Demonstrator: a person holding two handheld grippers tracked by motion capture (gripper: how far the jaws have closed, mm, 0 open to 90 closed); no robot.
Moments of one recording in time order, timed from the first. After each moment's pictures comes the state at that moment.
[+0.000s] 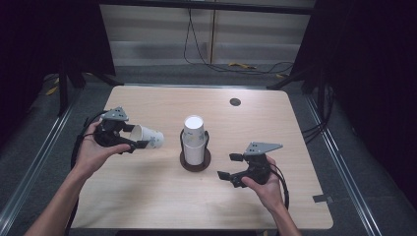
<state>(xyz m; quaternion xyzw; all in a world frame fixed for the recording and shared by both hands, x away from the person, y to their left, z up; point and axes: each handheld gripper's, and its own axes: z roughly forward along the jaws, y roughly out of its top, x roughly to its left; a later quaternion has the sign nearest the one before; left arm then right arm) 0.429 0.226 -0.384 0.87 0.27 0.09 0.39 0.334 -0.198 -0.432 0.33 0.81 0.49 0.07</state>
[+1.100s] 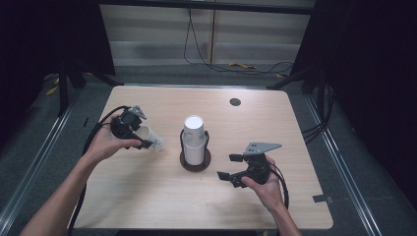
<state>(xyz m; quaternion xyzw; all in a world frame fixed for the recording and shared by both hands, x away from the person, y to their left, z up) 0.467 0.197 -0.403 0.93 0.26 0.08 0.25 0.336 -0.198 -0.435 0.33 0.81 0.48 0.06</state>
